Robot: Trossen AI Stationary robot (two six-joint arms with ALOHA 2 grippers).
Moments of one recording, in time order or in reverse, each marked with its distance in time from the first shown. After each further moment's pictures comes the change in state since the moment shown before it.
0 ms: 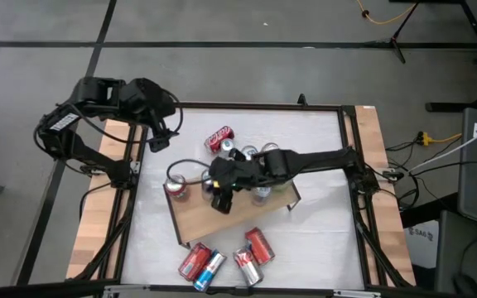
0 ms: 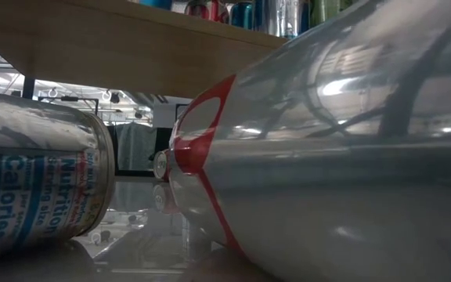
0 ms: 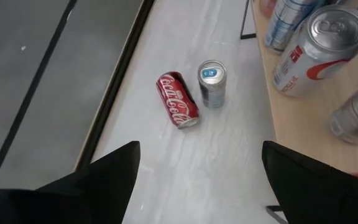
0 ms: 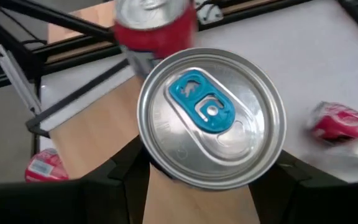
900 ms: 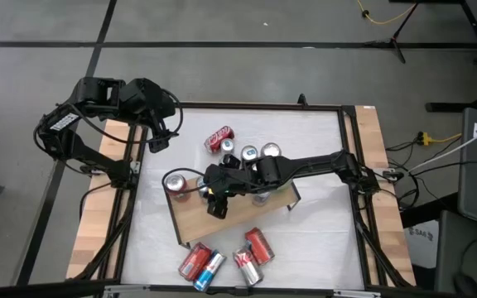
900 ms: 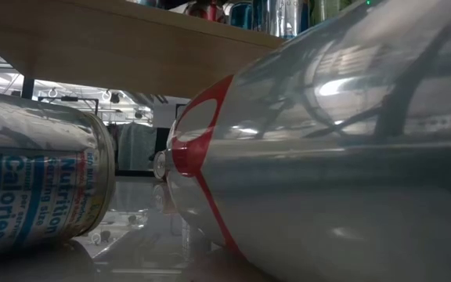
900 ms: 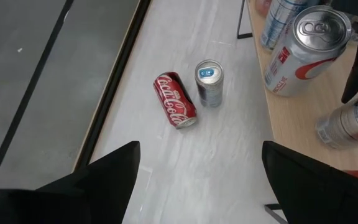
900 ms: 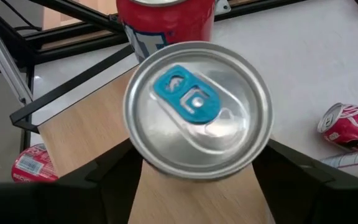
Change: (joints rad) left arm -0.001 0.000 0.000 -0.001 0.011 0.006; right arm 0.002 0.055 0.001 0.029 -0.001 -0.025
